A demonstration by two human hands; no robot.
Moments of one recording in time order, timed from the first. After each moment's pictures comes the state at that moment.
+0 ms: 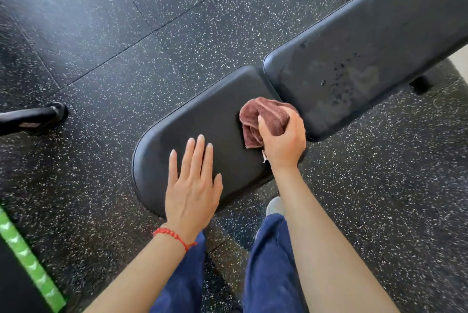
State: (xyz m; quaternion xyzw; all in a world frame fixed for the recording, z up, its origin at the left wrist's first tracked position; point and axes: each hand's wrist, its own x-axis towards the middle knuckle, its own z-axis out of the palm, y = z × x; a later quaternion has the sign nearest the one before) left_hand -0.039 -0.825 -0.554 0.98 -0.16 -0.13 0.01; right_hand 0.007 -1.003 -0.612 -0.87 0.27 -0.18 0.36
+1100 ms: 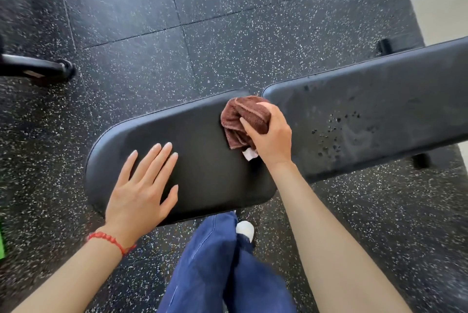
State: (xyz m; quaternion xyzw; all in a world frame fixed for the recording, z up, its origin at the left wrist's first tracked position) left_hand -0.043 -0.832 -0.569 0.99 -0.11 -0.03 0.00; right_hand 0.085 -1.066 -0.614 -0.89 0.01 -0.02 0.45
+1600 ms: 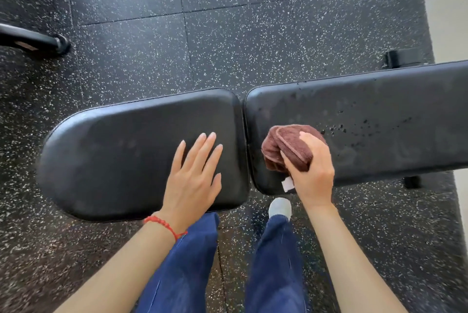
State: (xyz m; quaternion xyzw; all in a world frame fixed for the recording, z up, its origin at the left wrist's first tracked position) left_hand -0.001 -0.972 -0.579 0.99 -0.05 -0.06 0.06; right_hand 0.065 -1.203 -0.629 -0.93 -0.08 -0.09 0.36
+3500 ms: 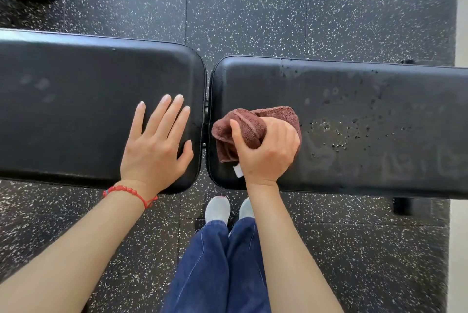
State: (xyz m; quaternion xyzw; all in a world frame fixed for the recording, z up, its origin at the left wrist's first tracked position) left_hand 0.009 -1.030 -0.640 1.00 0.04 0.01 -0.04; right_hand 0.084 -1.196 -0.678 -0.94 -0.06 -0.17 0.29
